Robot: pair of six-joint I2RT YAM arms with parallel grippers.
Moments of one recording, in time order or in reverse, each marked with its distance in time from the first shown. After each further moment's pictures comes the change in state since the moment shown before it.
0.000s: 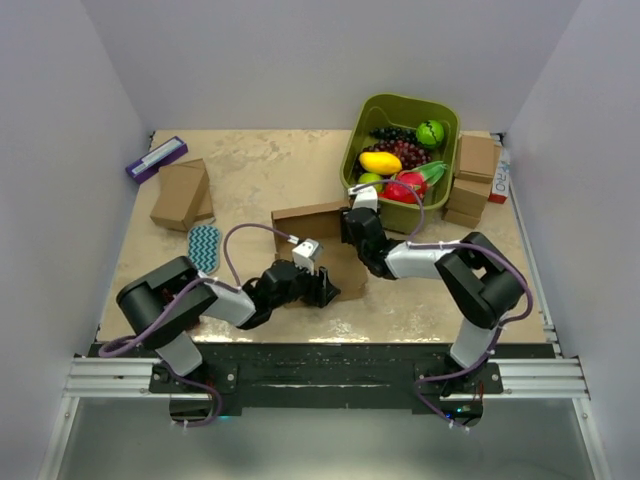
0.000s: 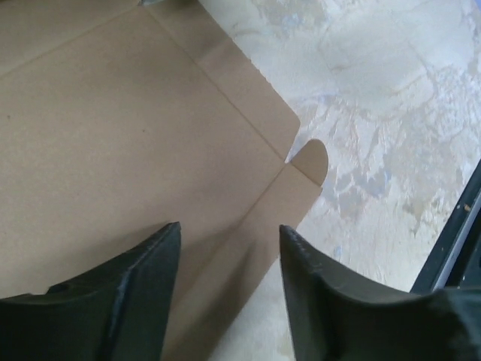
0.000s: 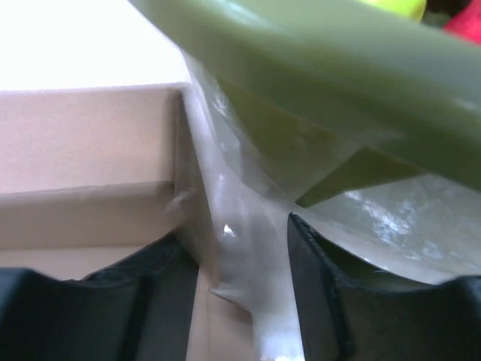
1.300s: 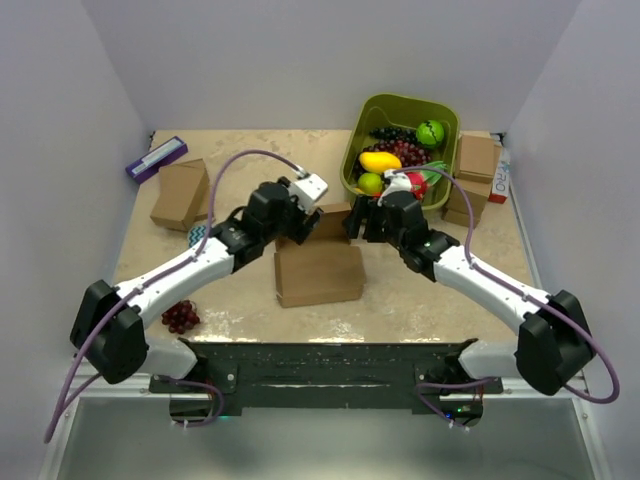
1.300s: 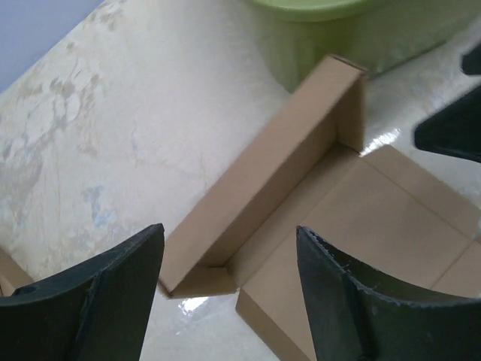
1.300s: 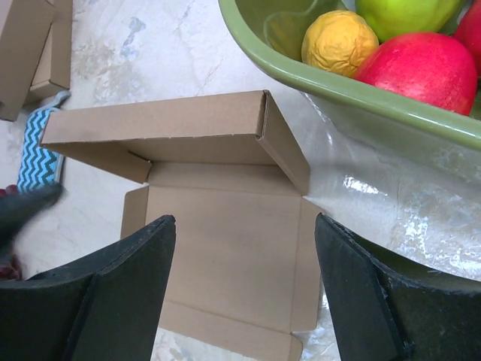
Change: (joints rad) left arm 0.241 -0.312 0.599 -0.980 -0.140 0.673; right arm -0.087 -0.473 0.034 -0.505 -0.415 0.288
